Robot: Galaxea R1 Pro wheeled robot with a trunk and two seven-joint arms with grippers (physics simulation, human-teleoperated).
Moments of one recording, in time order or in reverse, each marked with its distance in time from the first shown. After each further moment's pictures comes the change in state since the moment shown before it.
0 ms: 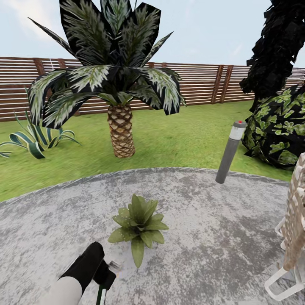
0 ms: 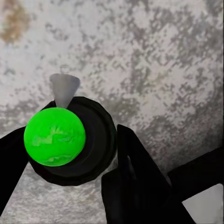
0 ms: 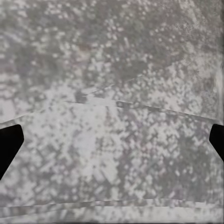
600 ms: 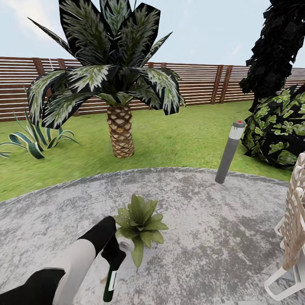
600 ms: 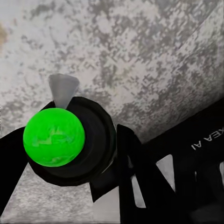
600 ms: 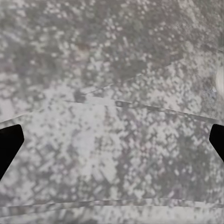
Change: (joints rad) left arm -0.264 -0.032 -0.124 0.214 -0.050 0.174 -0.208; right arm 0.000 0.000 0.000 0.001 0.000 0.000 0.001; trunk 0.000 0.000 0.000
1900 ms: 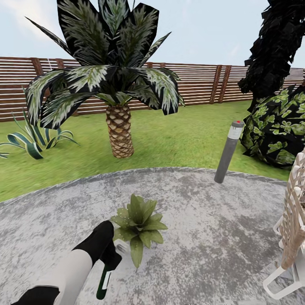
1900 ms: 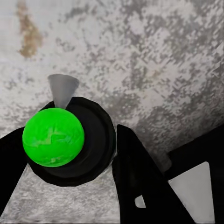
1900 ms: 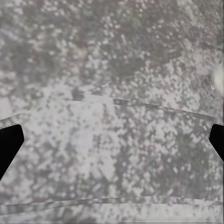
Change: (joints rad) left arm 0.095 0.014 -0.040 -0.147 -0.024 -0.008 0.052; right arm 0.000 0.000 0.000 0.000 0.000 0.000 0.000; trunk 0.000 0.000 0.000
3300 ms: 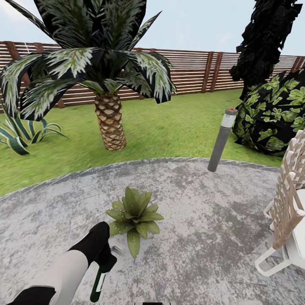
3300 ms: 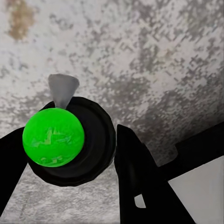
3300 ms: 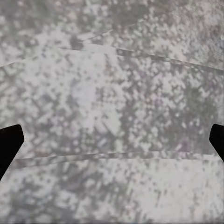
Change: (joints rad) left arm 0.002 0.033 -0.006 0.013 0.000 0.004 0.000; right arm 0.000 0.000 0.001 0.000 0.000 0.000 0.000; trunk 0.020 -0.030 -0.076
